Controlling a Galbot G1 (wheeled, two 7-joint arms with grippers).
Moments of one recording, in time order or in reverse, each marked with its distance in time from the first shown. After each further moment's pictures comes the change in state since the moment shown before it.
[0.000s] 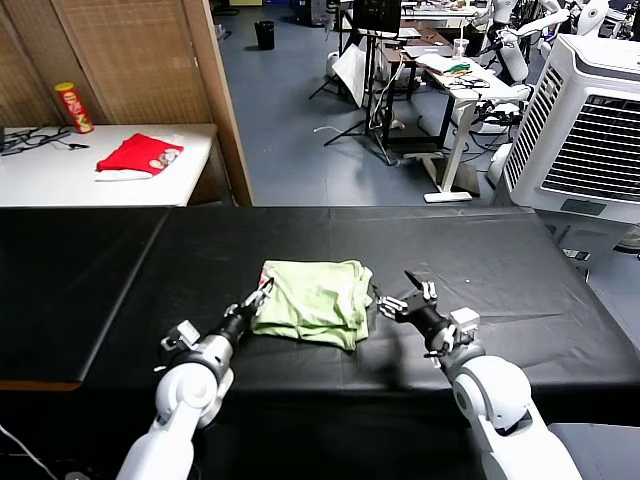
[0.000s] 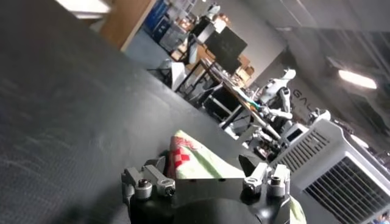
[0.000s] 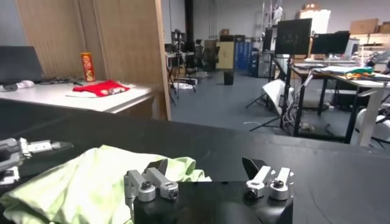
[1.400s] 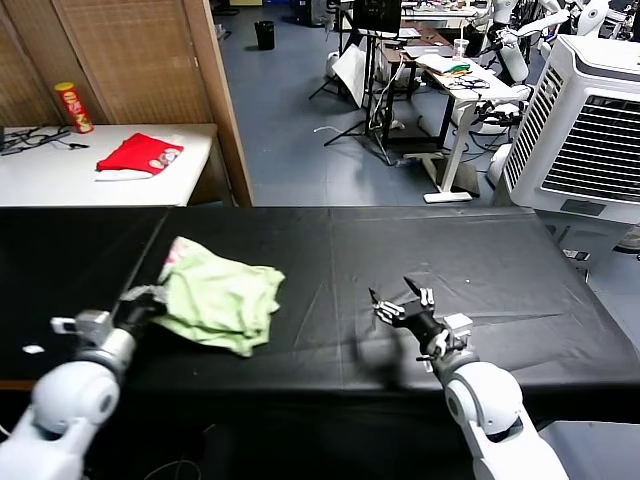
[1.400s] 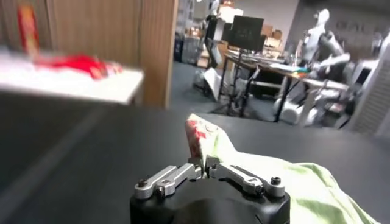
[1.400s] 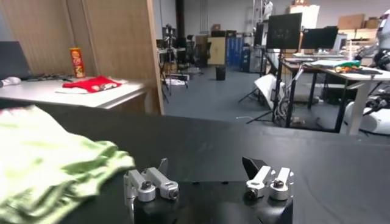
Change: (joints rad) left arm 0.199 0.466 -0.262 -0.263 0.443 0.062 -0.029; right arm -0.012 0.042 -0.019 -0.009 -0.032 -0.007 0.037
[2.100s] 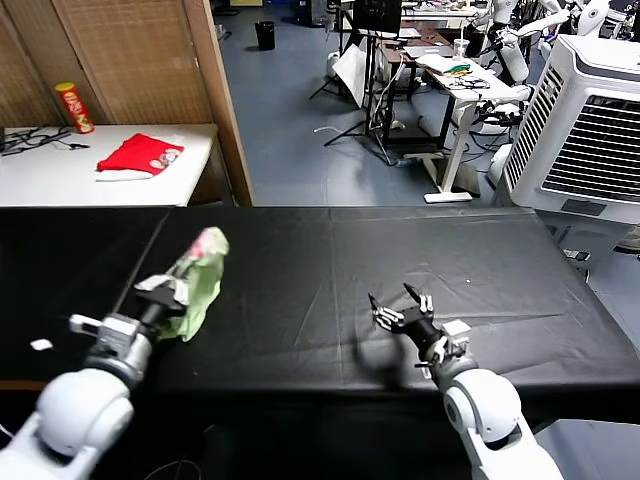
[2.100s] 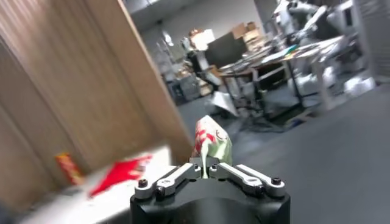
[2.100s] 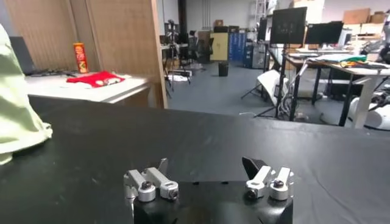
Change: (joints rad) left arm 0.010 0.009 0.206 -0.213 0.141 0.091 -0.096; right arm -0.053 0.012 0.022 0.016 -0.011 -0.001 -0.005
